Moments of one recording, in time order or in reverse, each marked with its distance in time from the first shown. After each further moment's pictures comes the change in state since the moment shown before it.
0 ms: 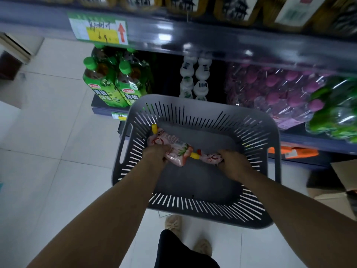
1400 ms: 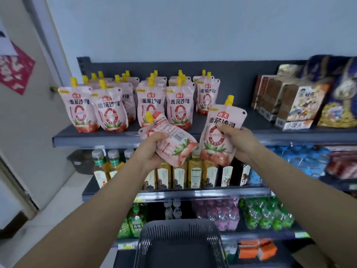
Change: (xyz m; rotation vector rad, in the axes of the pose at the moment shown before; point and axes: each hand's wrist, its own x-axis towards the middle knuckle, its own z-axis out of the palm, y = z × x) left_hand -0.512 0.231 -0.031 -0.171 -0.996 0.682; right_hand -0.359 -0.112 -0.407 1.623 0.694 -0.361
